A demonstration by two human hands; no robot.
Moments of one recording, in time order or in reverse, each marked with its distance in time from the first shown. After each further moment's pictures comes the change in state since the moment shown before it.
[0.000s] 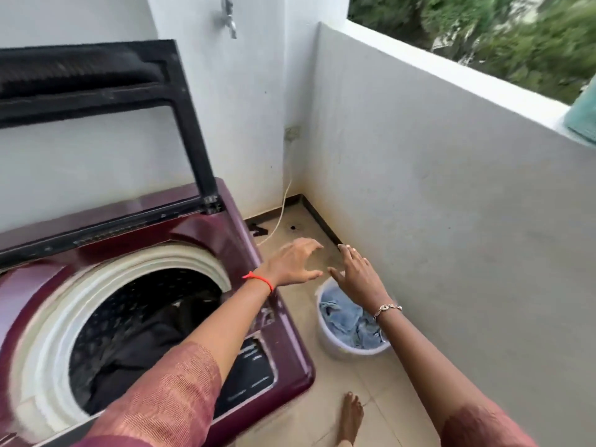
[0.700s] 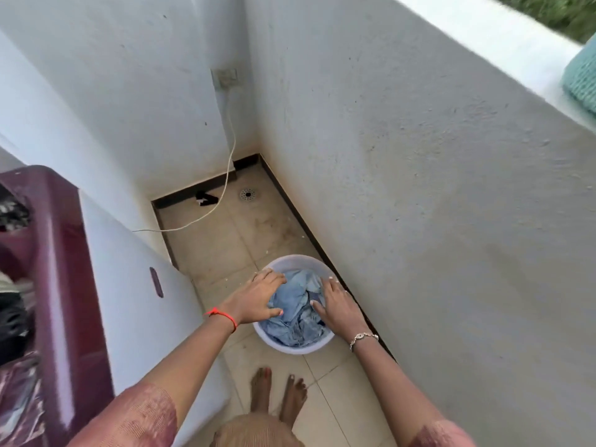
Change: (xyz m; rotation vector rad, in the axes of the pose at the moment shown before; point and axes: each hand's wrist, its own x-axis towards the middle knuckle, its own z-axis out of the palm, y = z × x) left_hand 0.189 0.056 0.181 0.082 -0.384 -0.076; right_hand 0.059 0.272 0.037 0.040 -0.340 0.109
